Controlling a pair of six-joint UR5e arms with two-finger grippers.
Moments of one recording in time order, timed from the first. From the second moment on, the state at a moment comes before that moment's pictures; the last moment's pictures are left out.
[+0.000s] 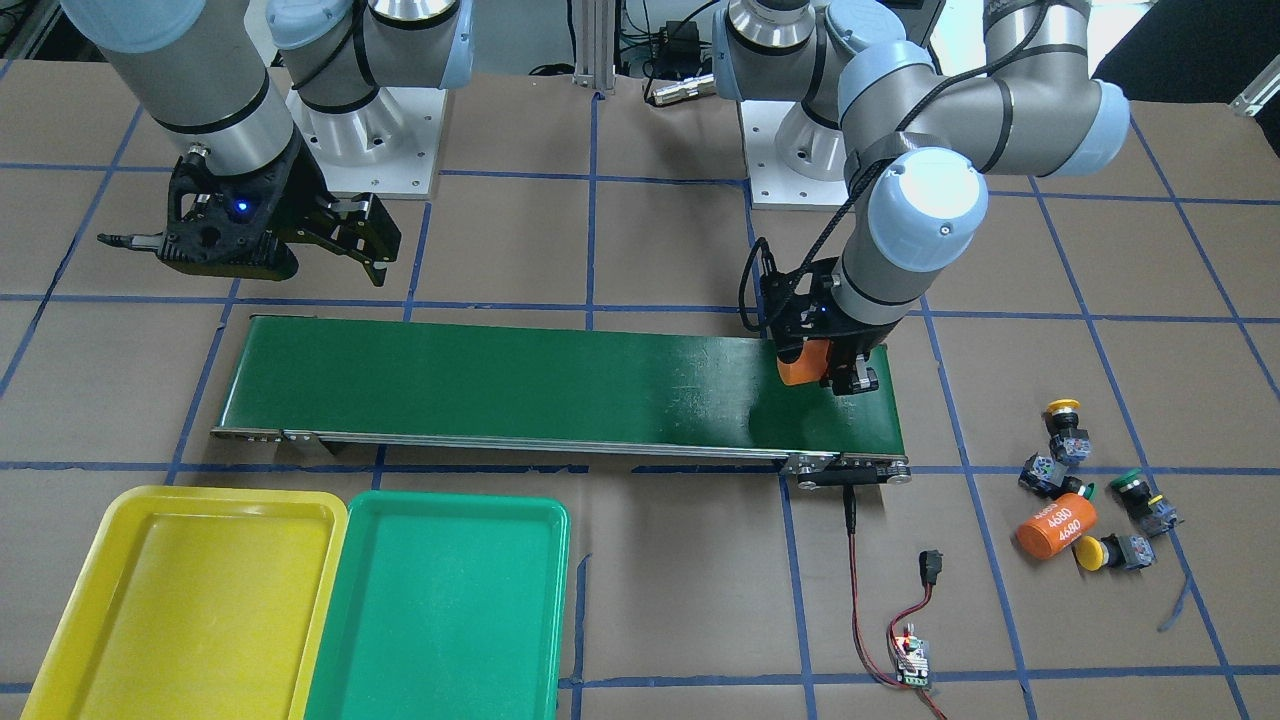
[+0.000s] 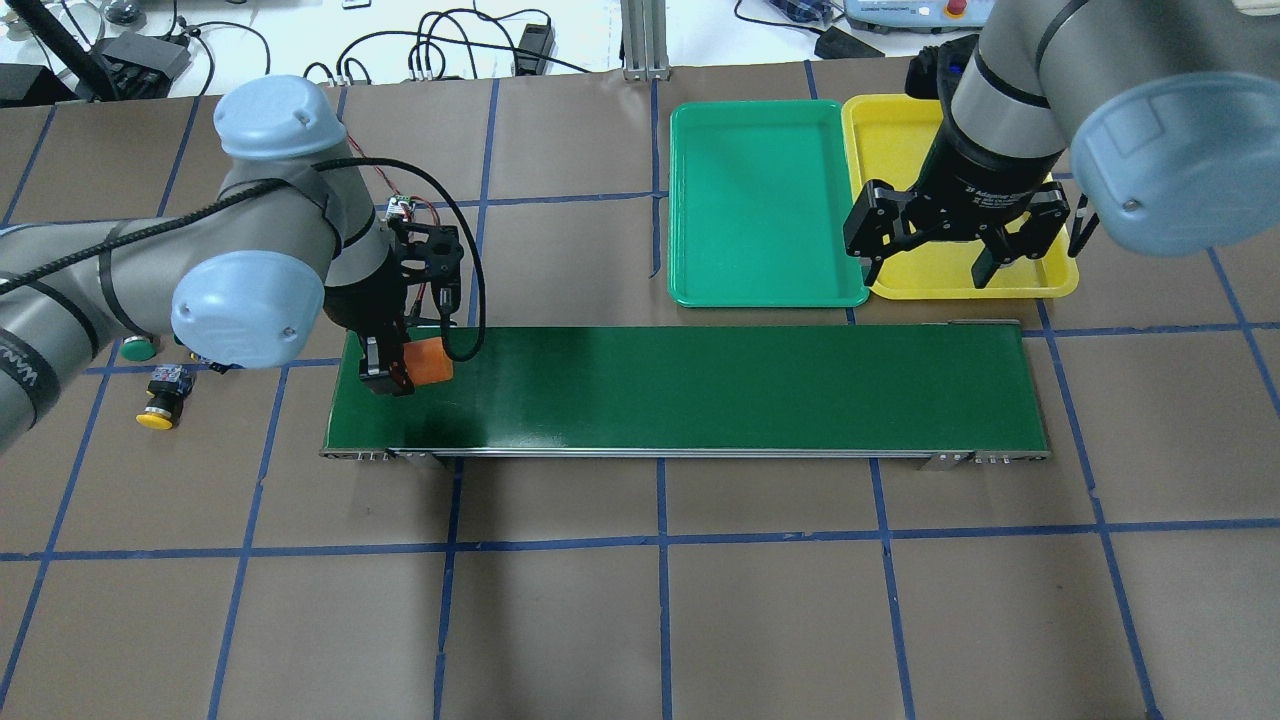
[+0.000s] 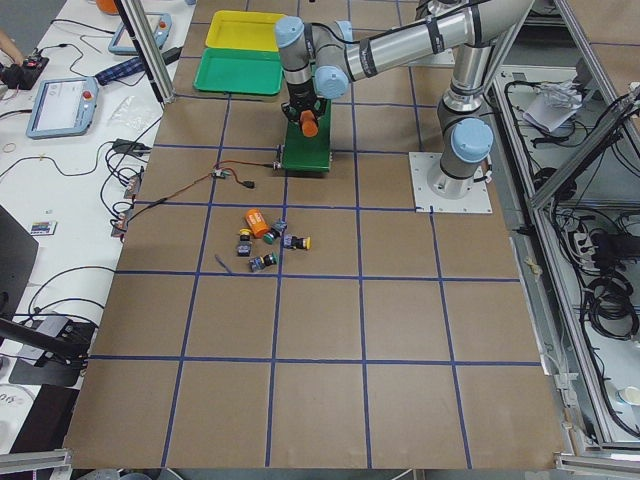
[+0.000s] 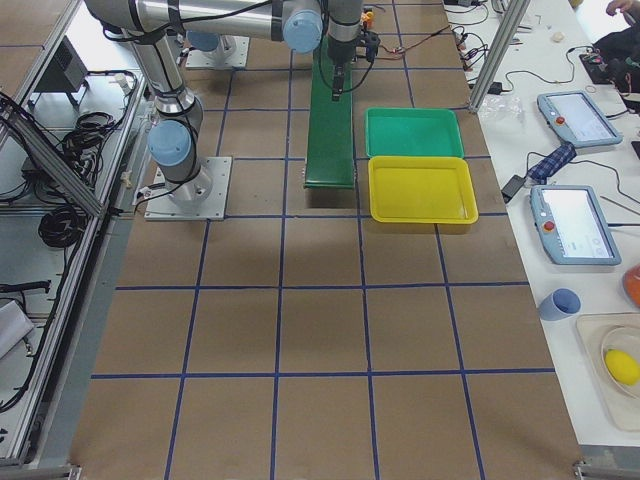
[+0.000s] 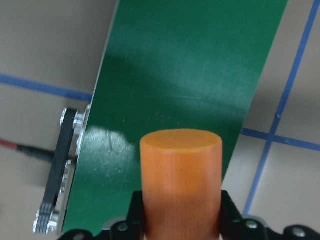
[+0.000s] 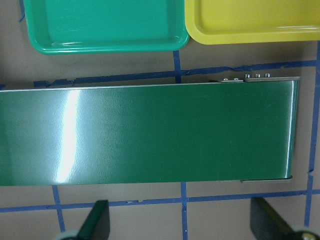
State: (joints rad) left arm -1.57 -1.72 -1.91 -1.23 1.64 1.44; right arm 1.58 -1.57 1.68 -1.62 -1.54 0.07
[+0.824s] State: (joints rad) left arm -1.58 -1.74 -1.96 -1.12 1.63 1.51; right arm 1.58 -1.57 1.68 -1.62 -1.54 0.07
